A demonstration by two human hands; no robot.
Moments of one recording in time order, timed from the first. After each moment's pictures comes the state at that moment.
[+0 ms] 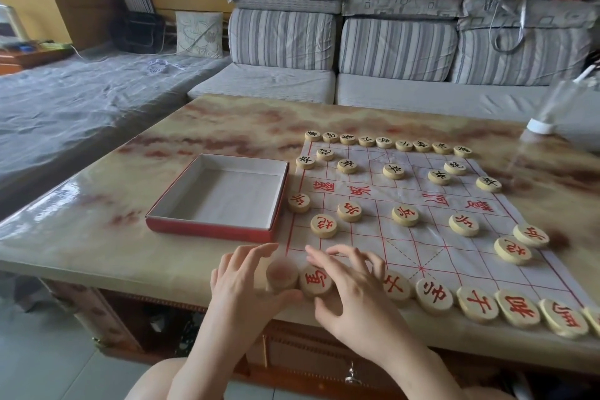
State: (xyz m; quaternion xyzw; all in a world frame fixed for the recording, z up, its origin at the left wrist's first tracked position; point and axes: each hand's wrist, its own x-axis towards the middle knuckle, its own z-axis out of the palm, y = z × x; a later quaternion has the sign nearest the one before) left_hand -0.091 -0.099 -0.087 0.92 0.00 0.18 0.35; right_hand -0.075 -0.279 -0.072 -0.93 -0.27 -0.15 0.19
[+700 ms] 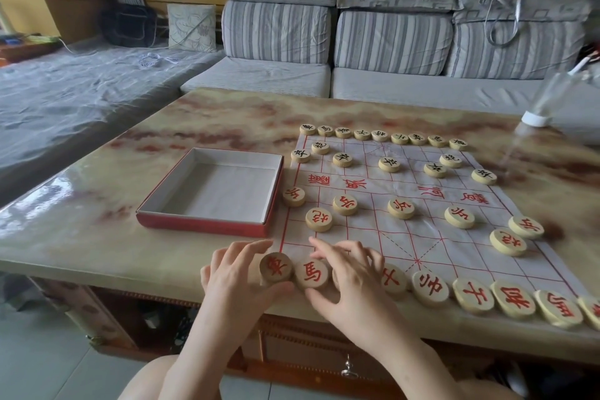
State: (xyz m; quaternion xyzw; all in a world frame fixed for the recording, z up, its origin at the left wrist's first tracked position) left_hand -0.087 -0.099 -0.089 0.93 0.02 0.15 0.33; right_hand -0.072 -0.281 -0.077 -0.92 -0.26 -0.13 0.24
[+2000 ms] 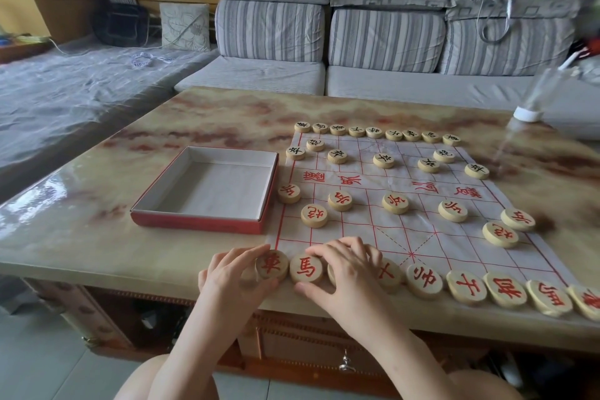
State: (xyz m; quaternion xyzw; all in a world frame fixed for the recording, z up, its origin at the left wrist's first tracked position) left_hand -0.096 -0.098 -0.082 0.93 0.01 0.13 0.34; right_hand -0.067 -0.280 -0.089 -0.94 -0.22 -0.14 0.22
